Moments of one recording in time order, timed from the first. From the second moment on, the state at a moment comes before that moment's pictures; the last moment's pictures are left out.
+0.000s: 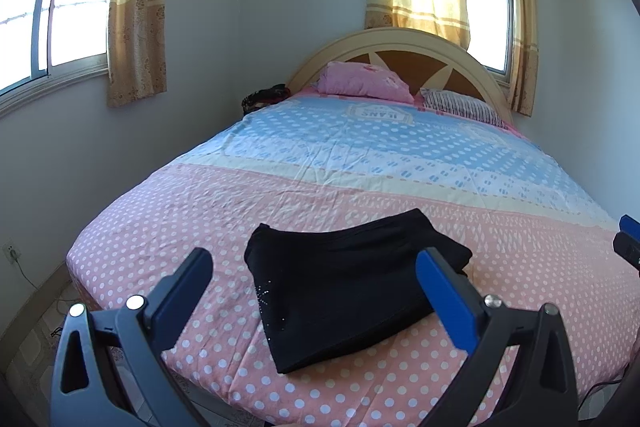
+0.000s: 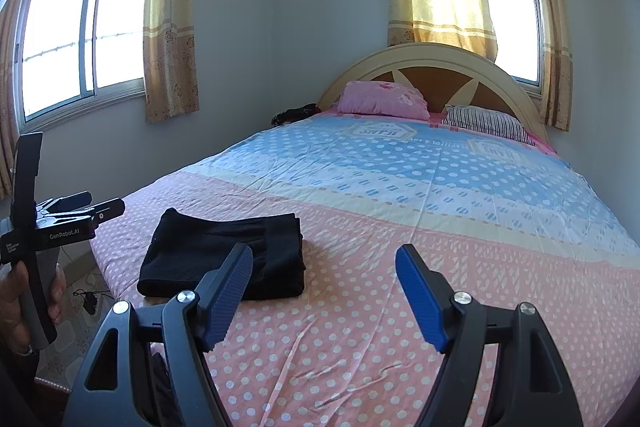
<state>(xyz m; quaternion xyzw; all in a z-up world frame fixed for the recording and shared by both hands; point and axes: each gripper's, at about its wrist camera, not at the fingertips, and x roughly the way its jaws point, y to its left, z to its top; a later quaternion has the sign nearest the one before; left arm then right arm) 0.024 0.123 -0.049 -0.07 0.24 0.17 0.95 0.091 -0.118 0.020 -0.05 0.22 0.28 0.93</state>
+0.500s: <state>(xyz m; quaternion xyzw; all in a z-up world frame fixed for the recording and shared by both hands) 0.023 0.127 -0.053 -0.07 0.23 0.18 0.95 0.087 -0.108 0.014 -0.08 0.22 0.28 0.93</state>
